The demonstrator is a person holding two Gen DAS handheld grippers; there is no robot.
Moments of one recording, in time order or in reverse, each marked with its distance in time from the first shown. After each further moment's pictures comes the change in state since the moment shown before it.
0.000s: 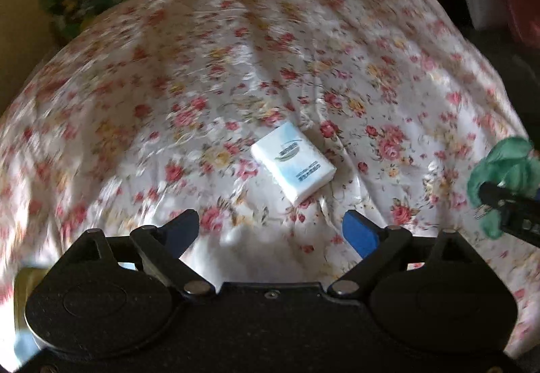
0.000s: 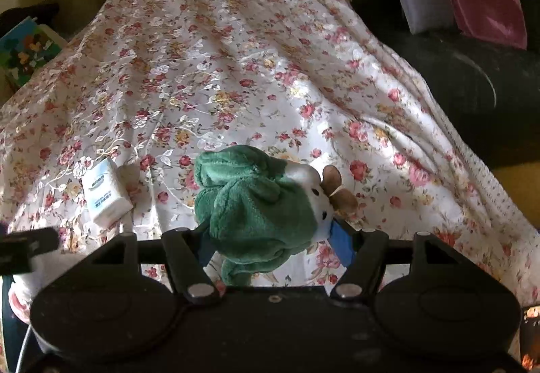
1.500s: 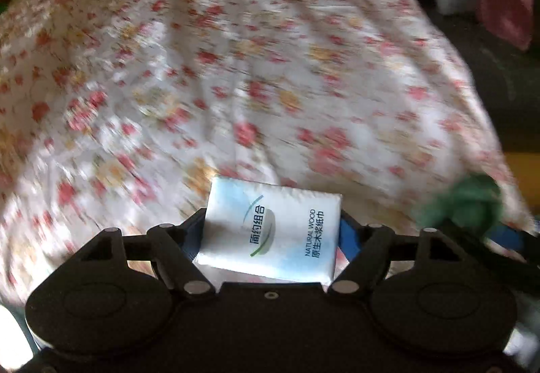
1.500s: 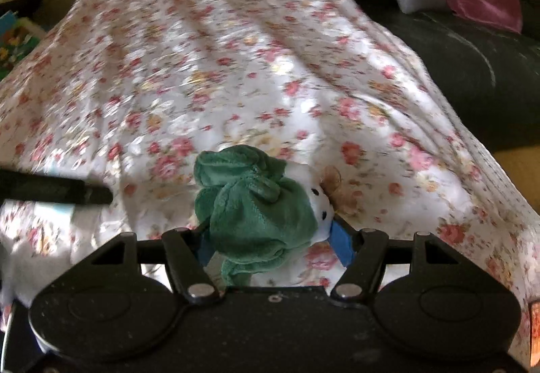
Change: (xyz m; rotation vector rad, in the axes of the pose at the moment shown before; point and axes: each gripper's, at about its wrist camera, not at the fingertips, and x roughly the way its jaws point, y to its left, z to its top) left arm 0.044 -0.045 0.026 -0.032 0.108 -0.234; right arm 0.036 -0.018 0.001 0.076 0.058 -0.048
